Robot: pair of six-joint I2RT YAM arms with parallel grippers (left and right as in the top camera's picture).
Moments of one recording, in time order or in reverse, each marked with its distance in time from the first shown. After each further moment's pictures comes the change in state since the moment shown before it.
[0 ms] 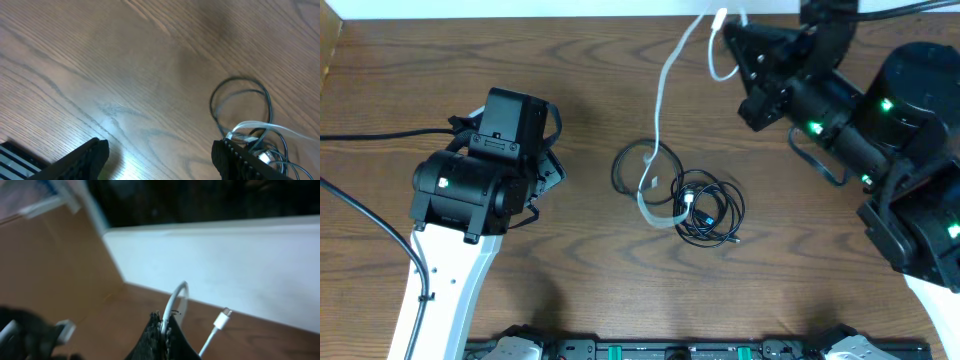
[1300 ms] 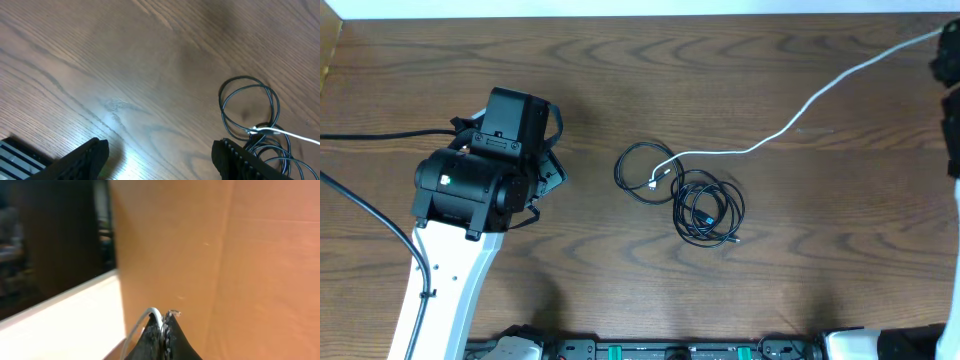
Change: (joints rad) left arm 0.000 0.008 0.000 -0.018 0.013 0.000; right arm -0.383 0.287 0.504 0.050 1.338 -0.473
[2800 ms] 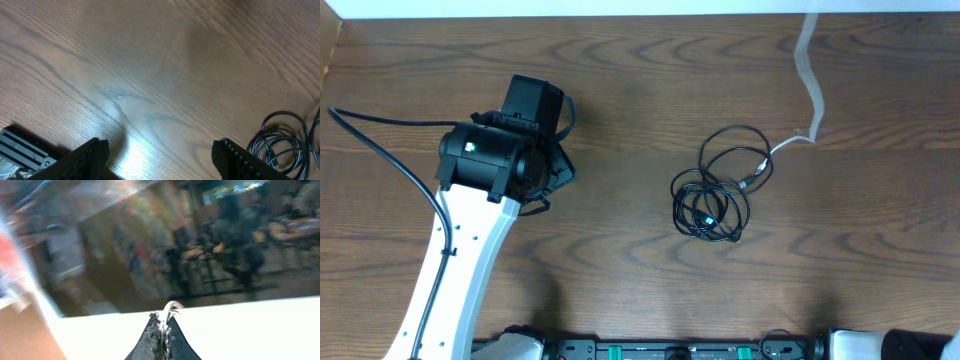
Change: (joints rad) left arm 0.000 0.100 0.000 -0.024 0.046 0.000; right arm -0.207 -0.031 0.000 -0.002 -1.590 0.632
